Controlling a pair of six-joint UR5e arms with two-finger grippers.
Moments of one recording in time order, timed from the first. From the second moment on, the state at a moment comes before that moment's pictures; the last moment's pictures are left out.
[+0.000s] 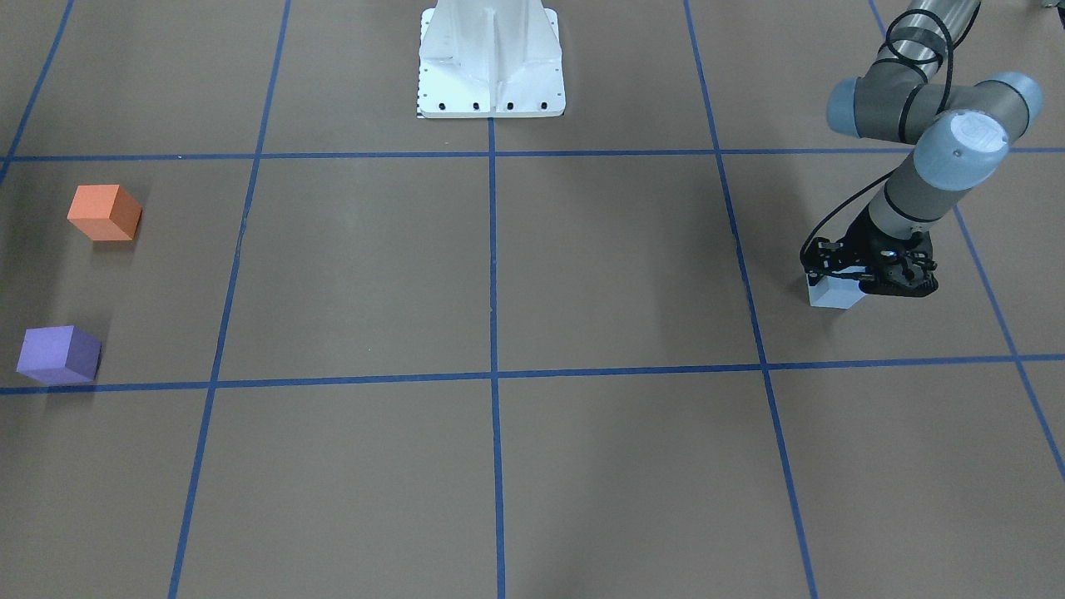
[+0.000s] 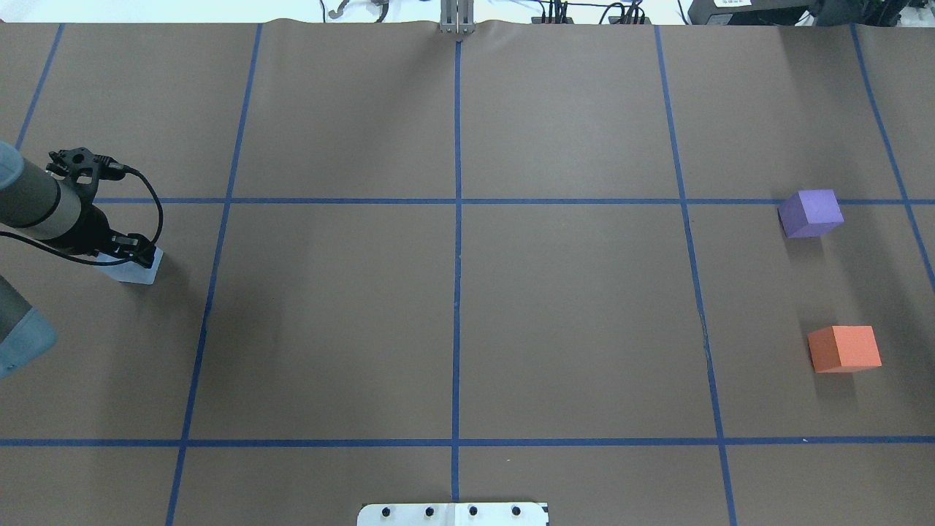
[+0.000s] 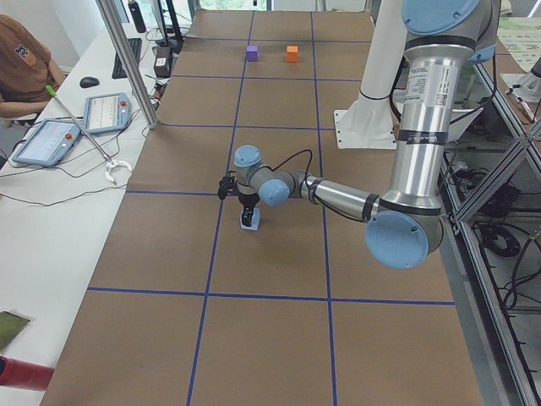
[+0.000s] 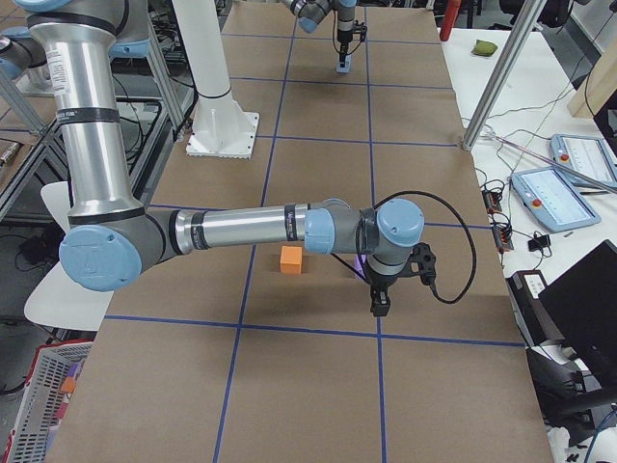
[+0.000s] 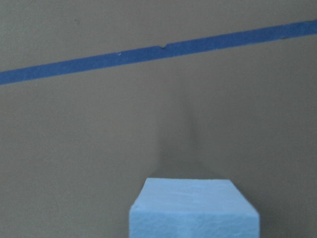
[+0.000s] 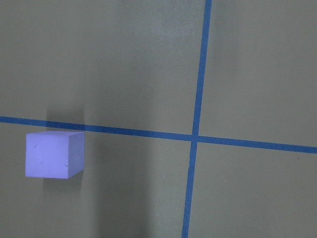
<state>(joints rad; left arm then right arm) -0.88 -1.67 -1.66 -1.95 -2.09 -0.73 1.56 -1.45 1.58 -1.69 2.39 -0.06</state>
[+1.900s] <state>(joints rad) -0.59 -2.52 -1.33 -1.61 -2.03 -1.27 1.53 -1.19 1.87 -2.17 2.39 0.01</state>
